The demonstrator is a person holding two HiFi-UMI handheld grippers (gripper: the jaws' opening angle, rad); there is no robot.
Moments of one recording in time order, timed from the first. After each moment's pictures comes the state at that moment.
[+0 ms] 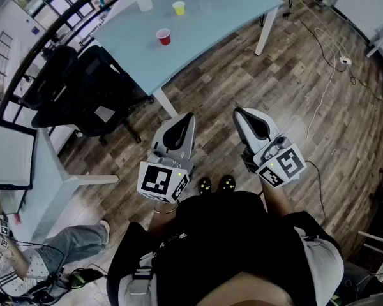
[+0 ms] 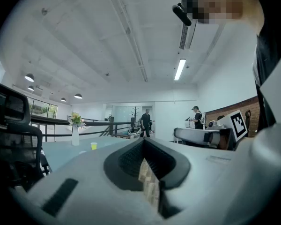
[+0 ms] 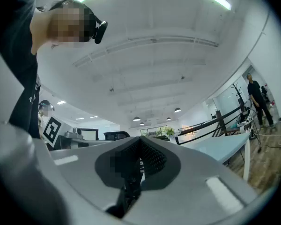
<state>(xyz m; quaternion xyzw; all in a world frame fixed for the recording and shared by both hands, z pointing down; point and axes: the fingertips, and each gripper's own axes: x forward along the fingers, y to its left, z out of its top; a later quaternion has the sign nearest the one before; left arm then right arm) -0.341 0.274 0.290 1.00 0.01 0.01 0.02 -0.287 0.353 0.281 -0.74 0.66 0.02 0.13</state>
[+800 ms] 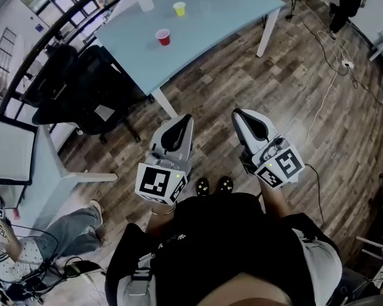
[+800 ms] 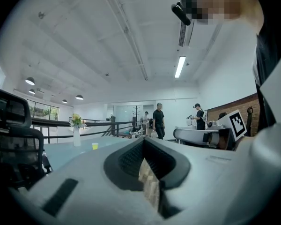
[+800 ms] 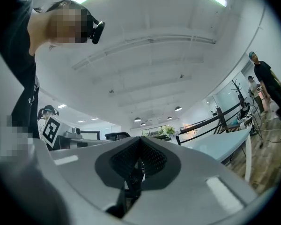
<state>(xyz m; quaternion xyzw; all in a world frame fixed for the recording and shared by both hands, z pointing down) -0.338 0.289 0.289 1.00 0.00 0.02 0.00 -0.278 0.366 0.286 -0.74 0.66 0.01 0.14</state>
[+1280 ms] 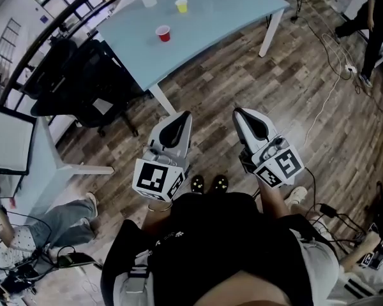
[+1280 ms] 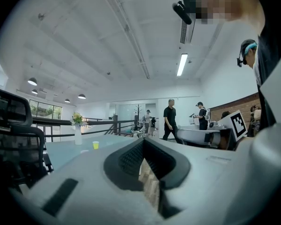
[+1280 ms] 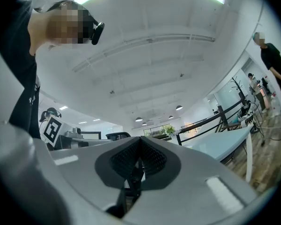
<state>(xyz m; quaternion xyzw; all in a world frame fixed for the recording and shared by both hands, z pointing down) -0.322 0.306 0.294 1.00 -0.01 0.03 0.01 -0.259 0.386 0.292 -0.73 0.67 0.01 0.15</state>
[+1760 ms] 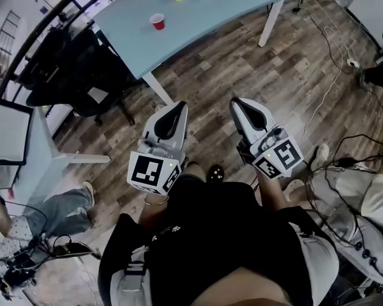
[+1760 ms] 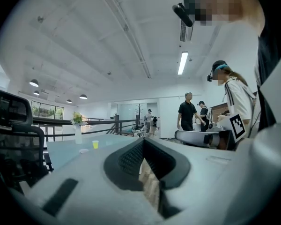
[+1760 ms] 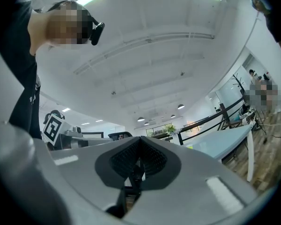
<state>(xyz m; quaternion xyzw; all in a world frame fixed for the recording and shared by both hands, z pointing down) -0.312 0.330 0.301 1.00 -0.03 0.03 0.00 -0.246 0.408 0.304 -0.72 0.68 0.00 0.16</state>
